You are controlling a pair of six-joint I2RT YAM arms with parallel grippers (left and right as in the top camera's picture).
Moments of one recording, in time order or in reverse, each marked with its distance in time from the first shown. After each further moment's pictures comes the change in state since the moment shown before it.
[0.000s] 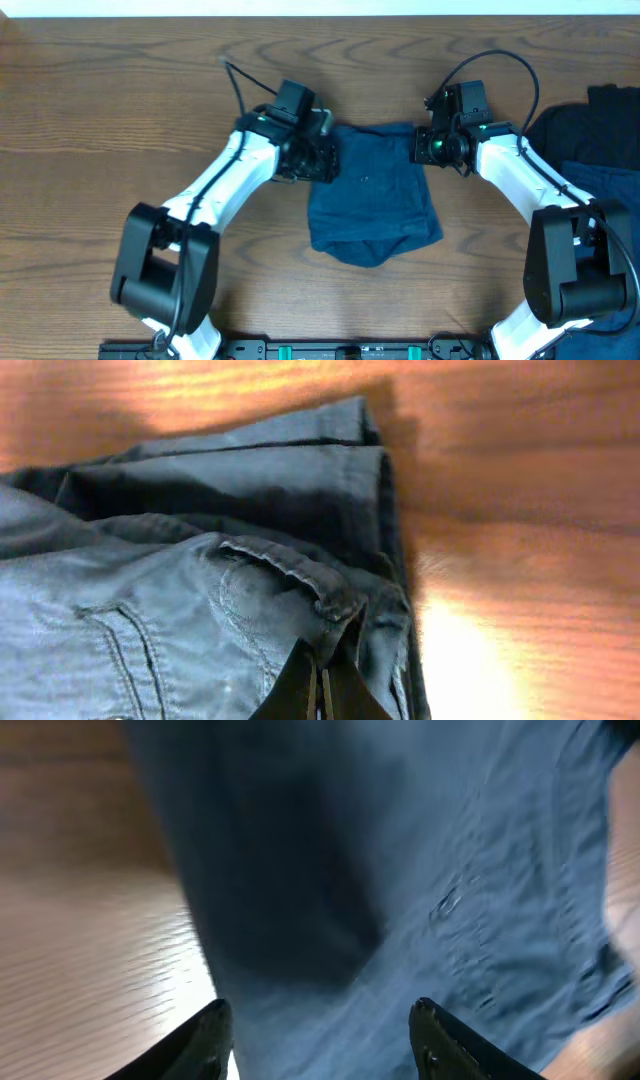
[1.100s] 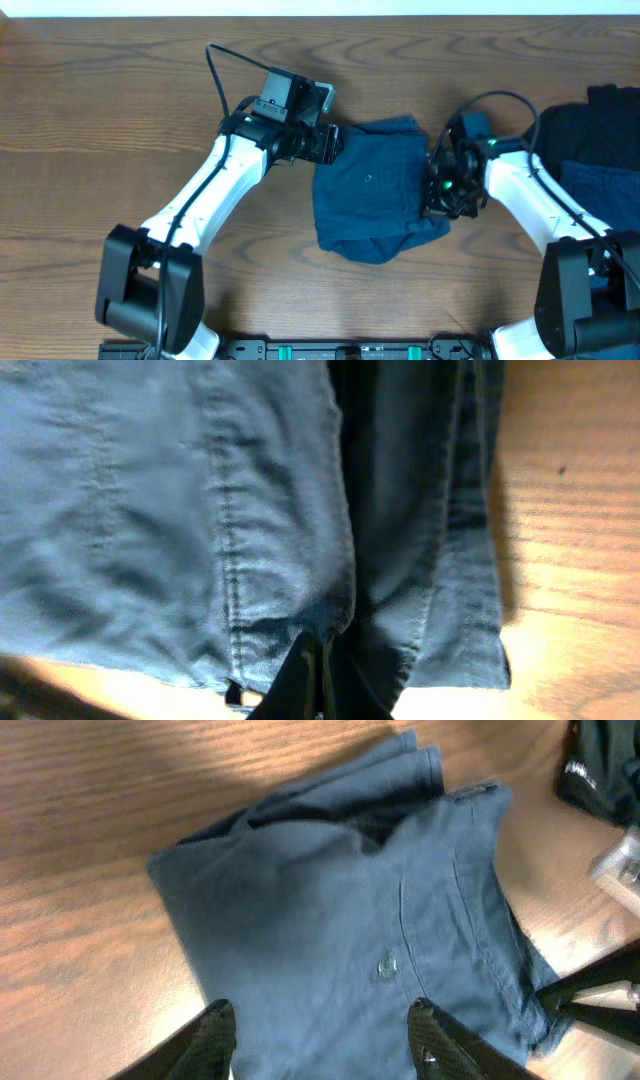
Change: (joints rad) left arm 0.027 -0.087 0.002 0.183 0.028 0.066; right arm 0.020 -0.132 -0.122 -0.468 -0.058 -0.035
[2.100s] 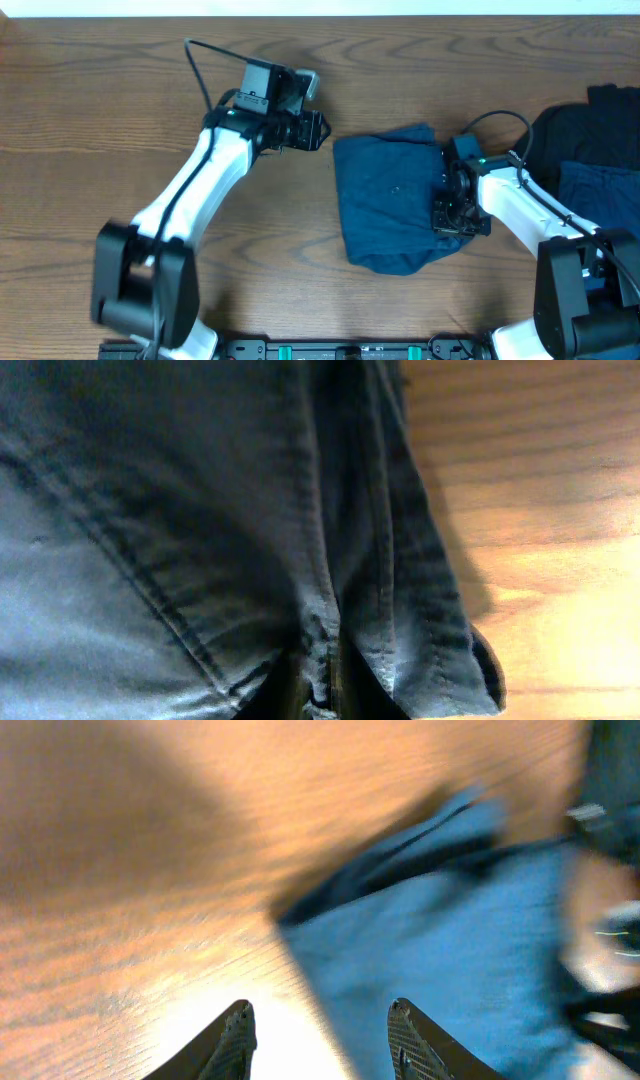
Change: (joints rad) left arm 0.077 -0.019 0.003 0.045 0.076 0.008; right arm 0.014 -0.005 -0.103 0.035 0.303 0.091
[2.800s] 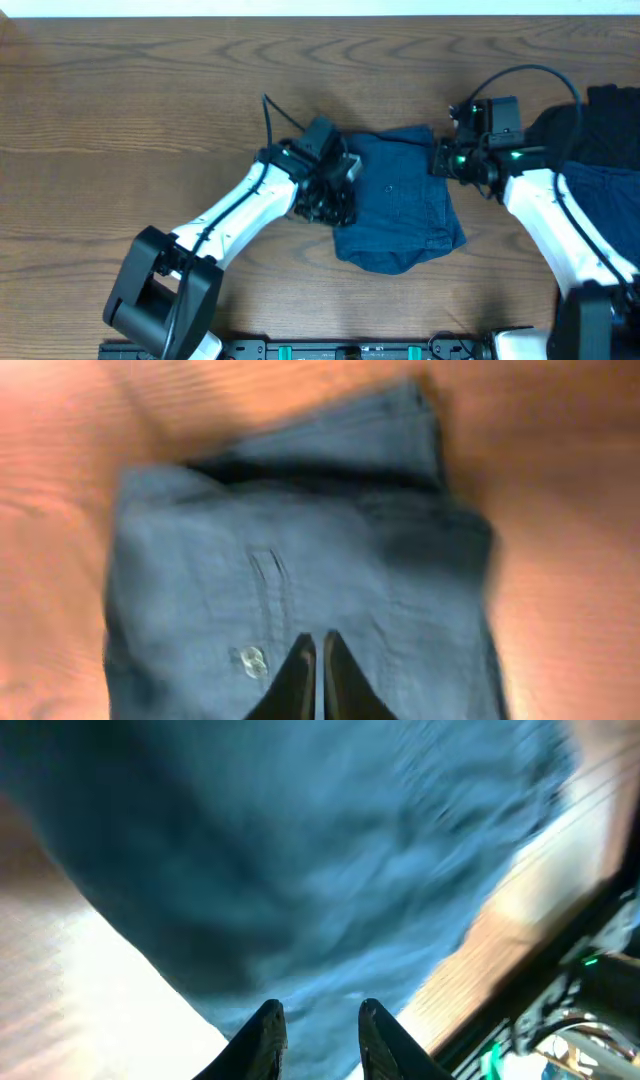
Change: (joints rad) left arm -0.260 -0.010 -0.179 -0.264 0.056 -0.079; right arm -0.064 -0.131 0.076 0.397 -0.283 0.001
